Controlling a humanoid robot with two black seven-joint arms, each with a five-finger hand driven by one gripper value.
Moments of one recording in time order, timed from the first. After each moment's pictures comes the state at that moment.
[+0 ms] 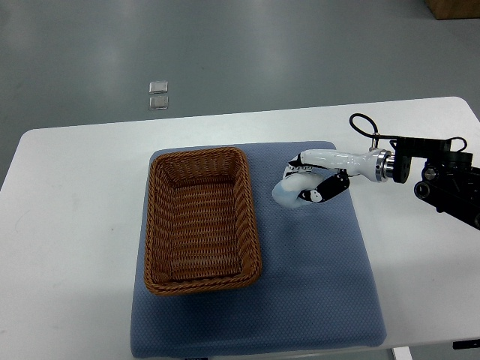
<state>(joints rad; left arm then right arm) 0.05 0.00 -0.12 -0.15 0.06 -0.04 0.05 0.82 -0.50 0.42 1.06 -1.44 0.27 0.40</state>
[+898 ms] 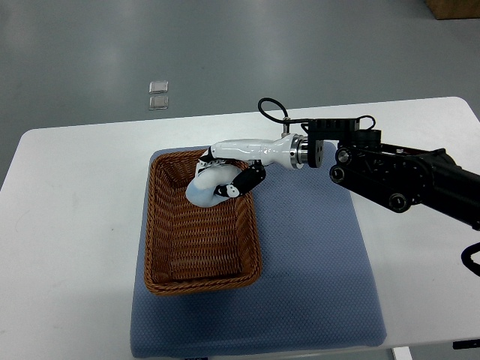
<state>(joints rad) 0.05 0.00 -0.12 -0.15 0.06 -0.04 0.05 1.01 -0.15 0.35 0.91 -1.45 0.29 0.40</state>
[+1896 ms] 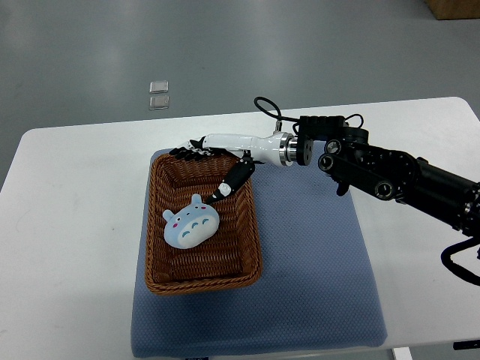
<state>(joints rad) 0.05 0.00 -0.12 -0.15 0.06 -0.04 0.05 1.01 -0.12 0.43 0.82 -1.08 0.42 0.28</state>
